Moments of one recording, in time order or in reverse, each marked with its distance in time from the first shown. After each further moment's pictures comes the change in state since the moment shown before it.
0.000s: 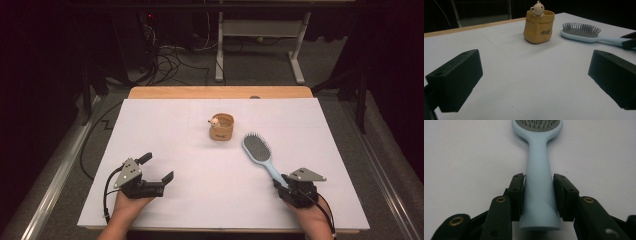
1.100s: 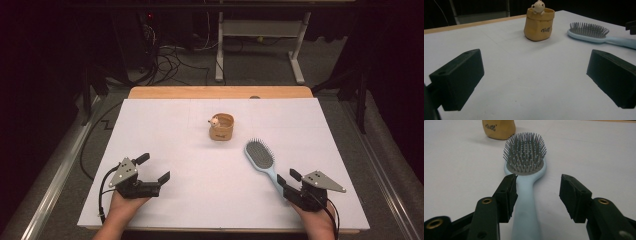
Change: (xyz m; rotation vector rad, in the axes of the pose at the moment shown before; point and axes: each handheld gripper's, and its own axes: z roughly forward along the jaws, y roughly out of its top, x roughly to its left) left arm 0.005 0.002 -0.007 0.019 -0.003 0.012; right arm -0.007 -0.005 -0.021 -0.240 -0.002 0.099
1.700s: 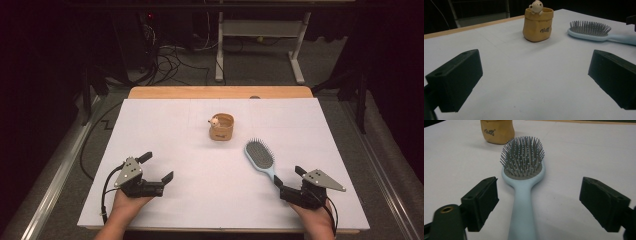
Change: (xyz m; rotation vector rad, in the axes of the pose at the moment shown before) left arm -0.004 0.001 0.008 0.007 -0.003 0.025; right arm -0.005 -0.003 0.007 -0.036 0.011 0.018
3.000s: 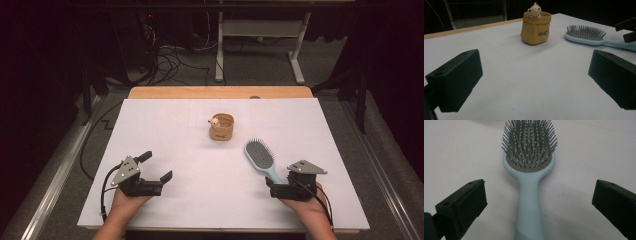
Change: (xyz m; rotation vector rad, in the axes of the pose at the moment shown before) left arm 0.005 0.000 -0.002 -0.027 -0.043 -0.026; right arm 0.013 0.022 0.022 0.230 -0.023 -0.073
